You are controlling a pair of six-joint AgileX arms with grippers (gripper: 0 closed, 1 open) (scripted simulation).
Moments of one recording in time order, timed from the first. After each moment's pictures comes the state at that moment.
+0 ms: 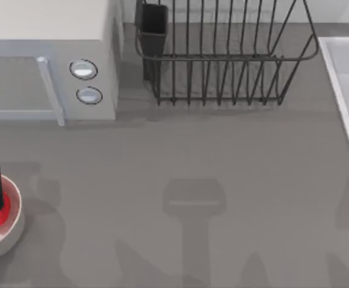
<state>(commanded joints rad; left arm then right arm) 0.01 0.65 0.48 -0.46 0.00 0.02 0.00 0.00 0.00 0.00 0.00 0.00</state>
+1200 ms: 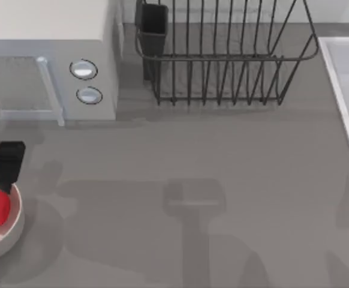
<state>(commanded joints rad) 0.02 1.61 1.10 -1.06 0.00 0.04 0.00 0.00 0.00 0.00 0.00 0.00</state>
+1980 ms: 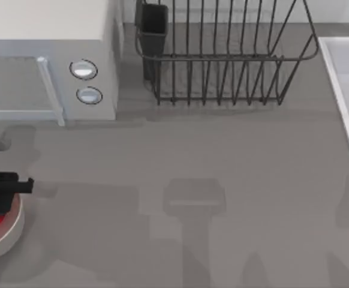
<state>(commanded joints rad) 0.02 1.82 0.86 -0.61 0.00 0.05 0.00 0.00 0.00 0.00 0.00 0.00</state>
